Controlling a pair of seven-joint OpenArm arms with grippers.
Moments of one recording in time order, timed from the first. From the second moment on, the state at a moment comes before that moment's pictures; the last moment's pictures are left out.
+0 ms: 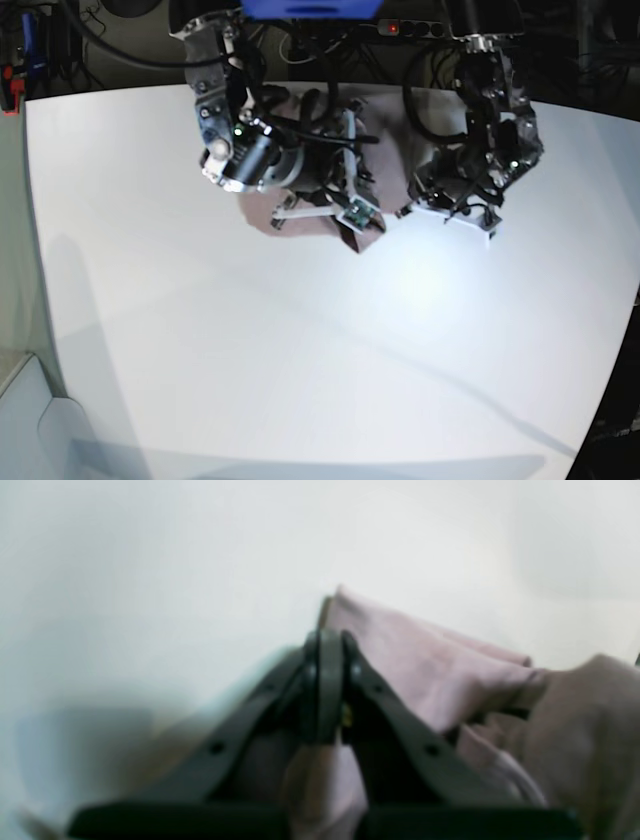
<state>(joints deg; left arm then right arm) 5.6 1.2 -11.9 98.5 -27.9 14.0 65.5 -5.4 -8.5 -17.1 107.2 6.1 40.1 -68.9</state>
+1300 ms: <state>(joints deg) 6.3 -6.0 -7.7 94.0 -28.9 14.0 73.9 -3.7 -8.4 -24.9 107.2 6.2 40.1 -68.9</state>
